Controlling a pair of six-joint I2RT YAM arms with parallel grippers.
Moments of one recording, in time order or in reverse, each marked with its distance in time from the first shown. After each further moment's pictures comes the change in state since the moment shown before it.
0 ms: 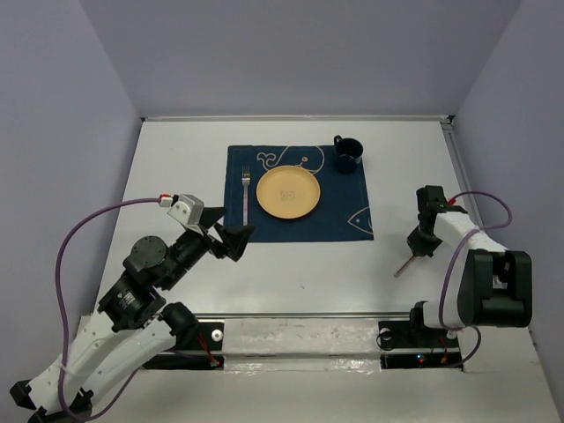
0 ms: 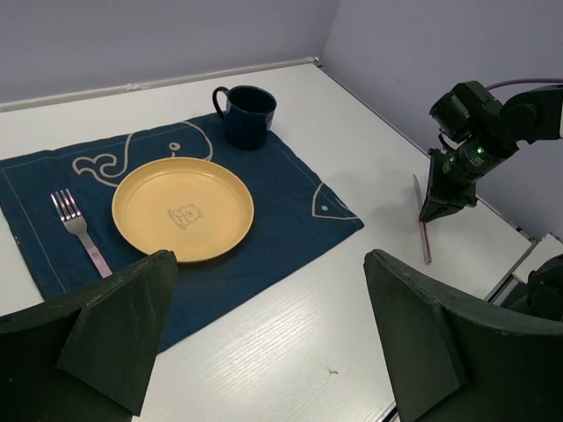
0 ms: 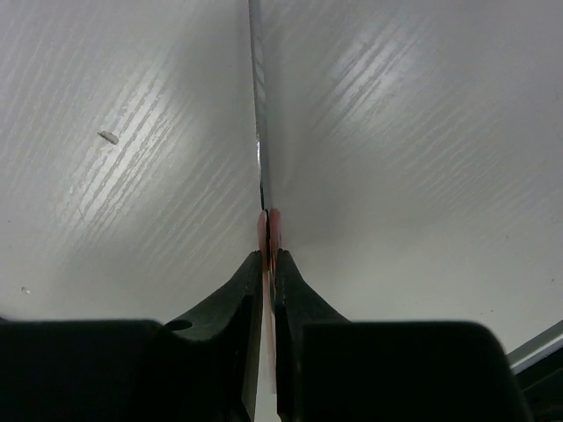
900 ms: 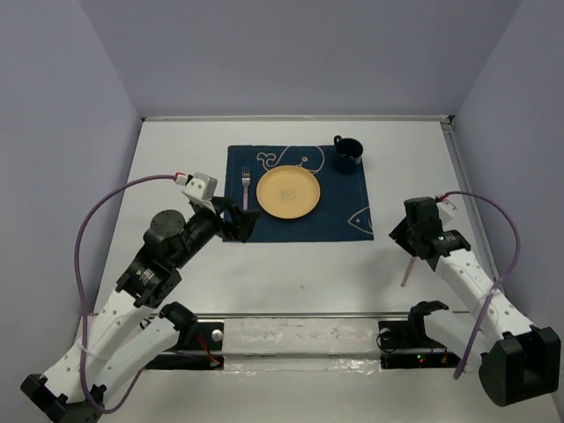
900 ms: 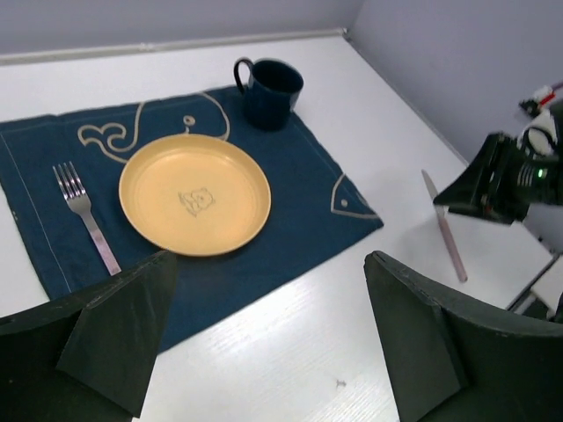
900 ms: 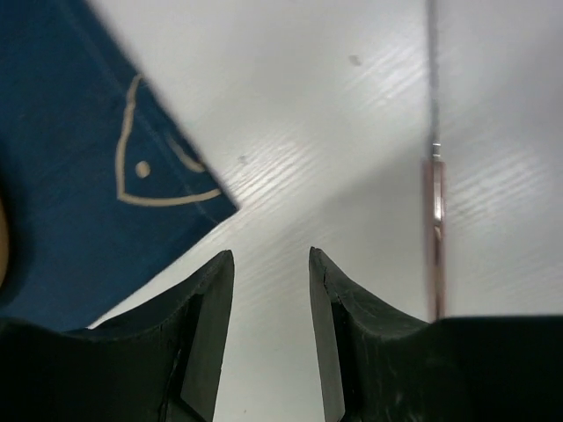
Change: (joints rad) left arm 0.165 0.213 0.054 0.058 0.114 -0.060; right arm 0.333 -0.441 -0.087 0.072 0.032 0.108
